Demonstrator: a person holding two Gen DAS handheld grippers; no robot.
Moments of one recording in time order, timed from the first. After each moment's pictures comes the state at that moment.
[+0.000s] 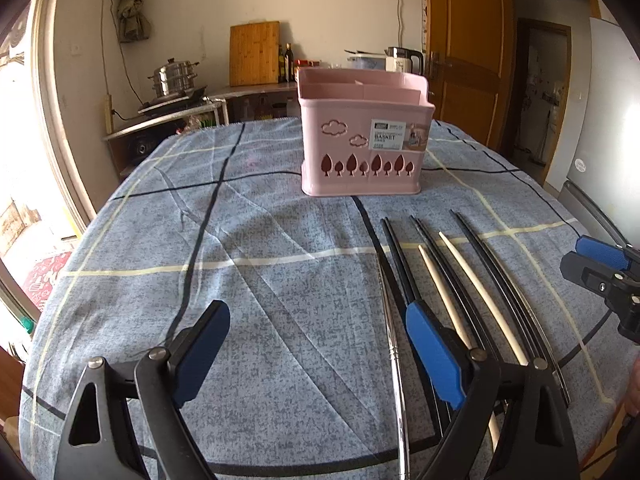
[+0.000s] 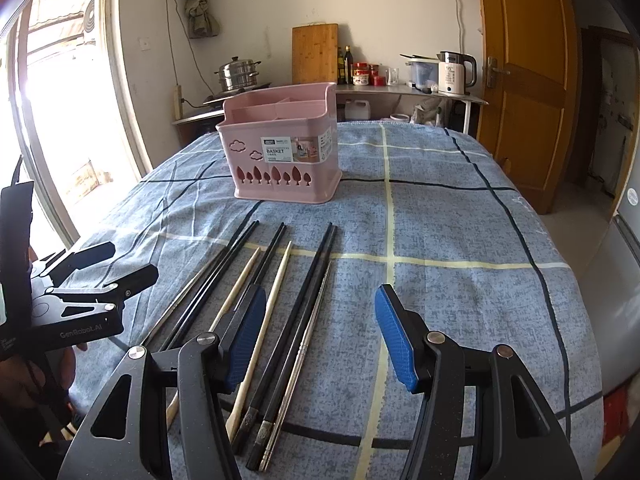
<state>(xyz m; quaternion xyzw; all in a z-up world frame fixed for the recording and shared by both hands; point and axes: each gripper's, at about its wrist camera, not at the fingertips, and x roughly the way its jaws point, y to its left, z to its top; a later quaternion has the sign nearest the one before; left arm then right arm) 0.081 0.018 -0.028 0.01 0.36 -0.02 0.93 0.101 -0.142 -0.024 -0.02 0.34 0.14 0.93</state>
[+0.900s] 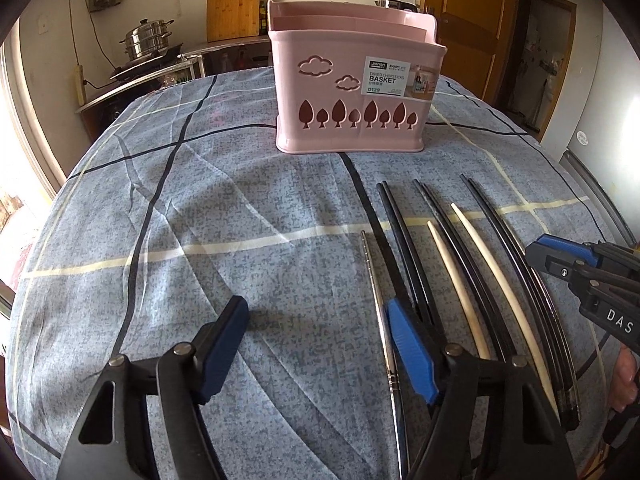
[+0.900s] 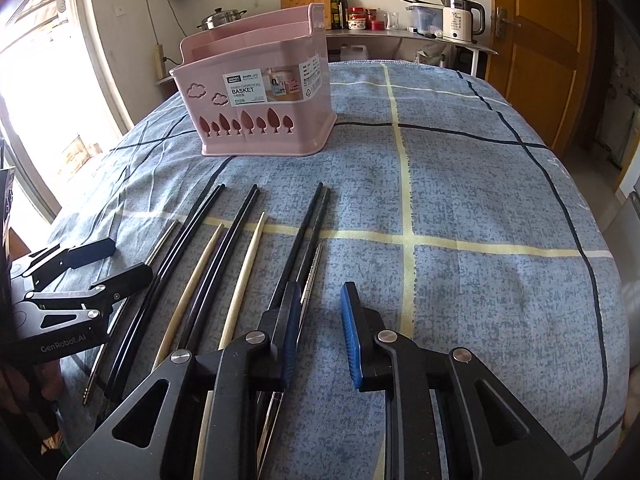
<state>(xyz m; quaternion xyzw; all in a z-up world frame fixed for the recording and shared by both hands) 0.124 0.009 -0.051 0.01 0.44 -0.04 0.90 0.162 -0.134 -0.062 -0.02 0.43 0.13 0.89</state>
